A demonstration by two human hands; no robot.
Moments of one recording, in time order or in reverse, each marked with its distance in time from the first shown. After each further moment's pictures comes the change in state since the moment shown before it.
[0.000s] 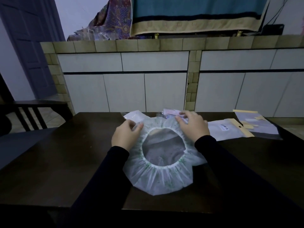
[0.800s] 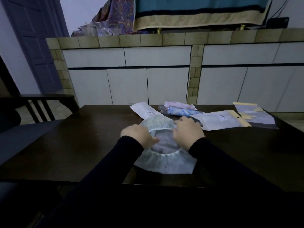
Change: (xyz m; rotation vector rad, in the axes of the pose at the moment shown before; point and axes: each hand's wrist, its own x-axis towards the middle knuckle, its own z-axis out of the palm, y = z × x) left_hand -0.062 0.048 -0.023 0.817 -0.462 0.098; right_hand -0.067 -0.029 -0.004 -0.456 -0.227 -0.158
